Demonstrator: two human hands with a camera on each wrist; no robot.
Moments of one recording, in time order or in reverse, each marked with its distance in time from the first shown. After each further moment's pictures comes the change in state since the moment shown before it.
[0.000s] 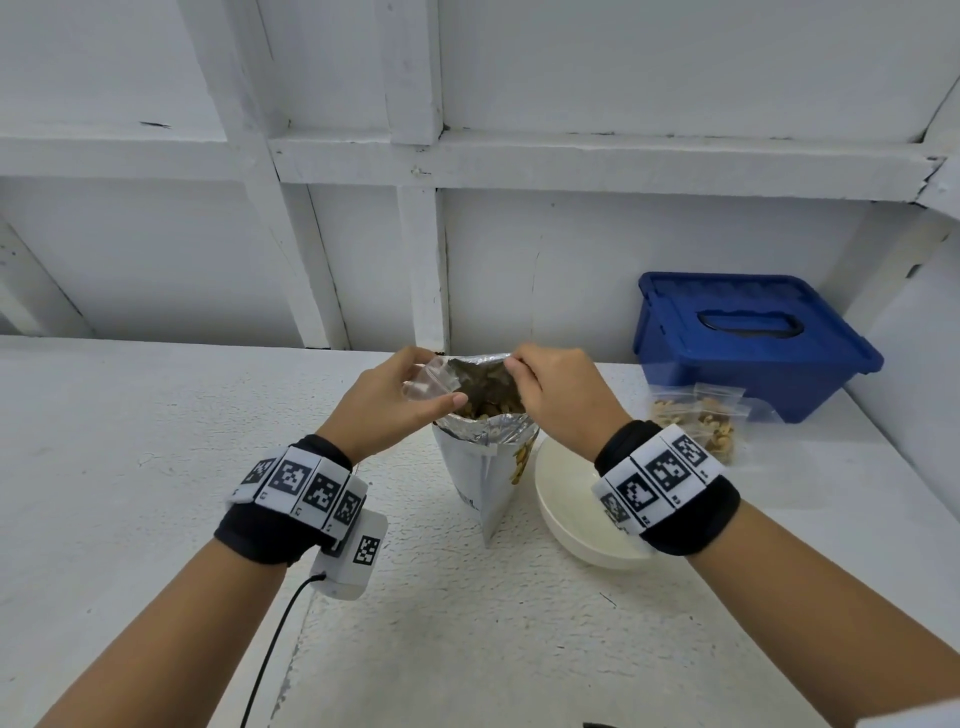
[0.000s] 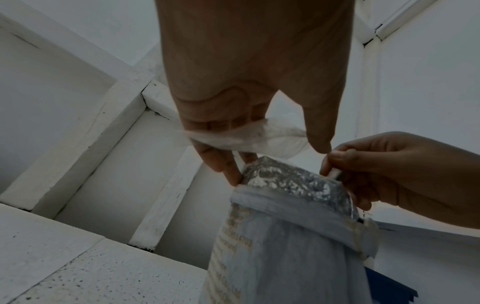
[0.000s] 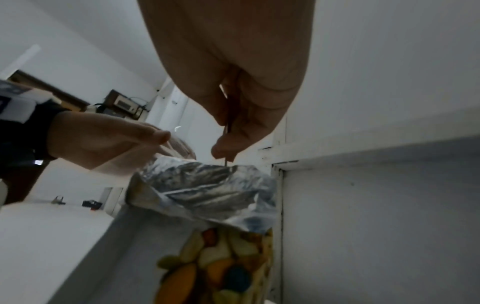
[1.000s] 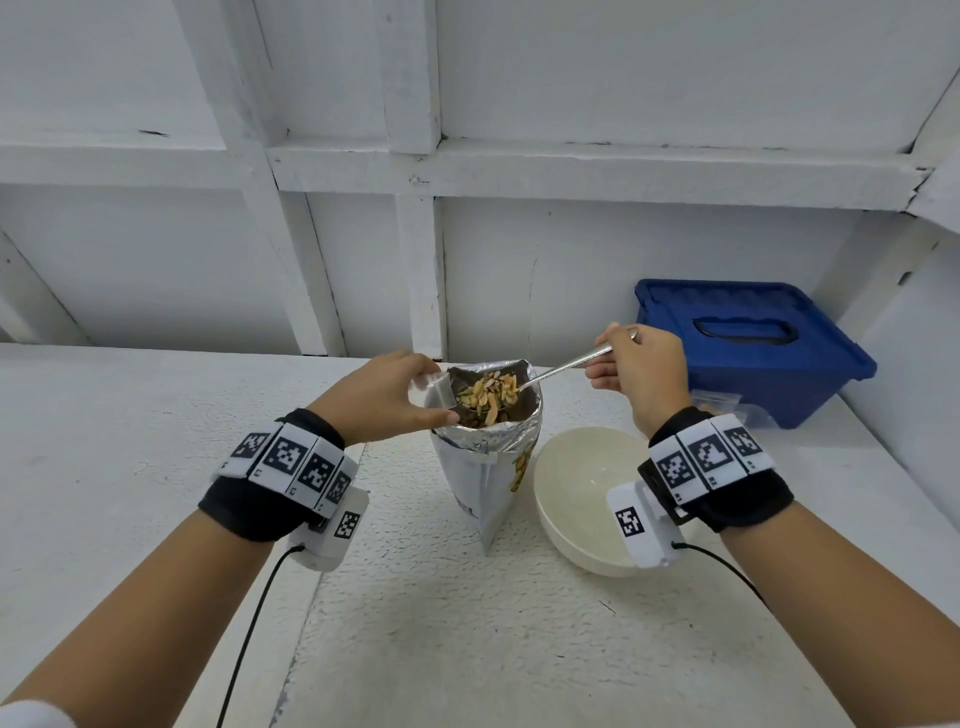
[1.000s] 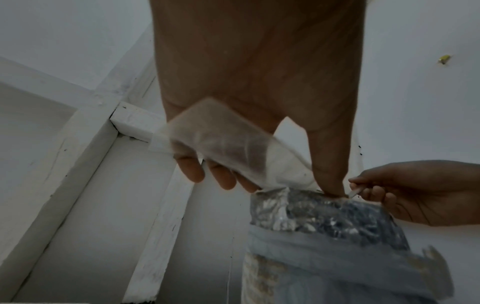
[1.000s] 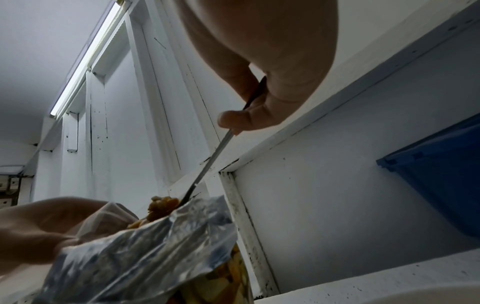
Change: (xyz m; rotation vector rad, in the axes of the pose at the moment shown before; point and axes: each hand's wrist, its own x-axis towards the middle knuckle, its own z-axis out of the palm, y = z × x) left_hand 0.018 0.011 -0.018 0.414 -0.199 0.088; right_hand 0.006 0.038 -0.032 0.780 0.375 0.762
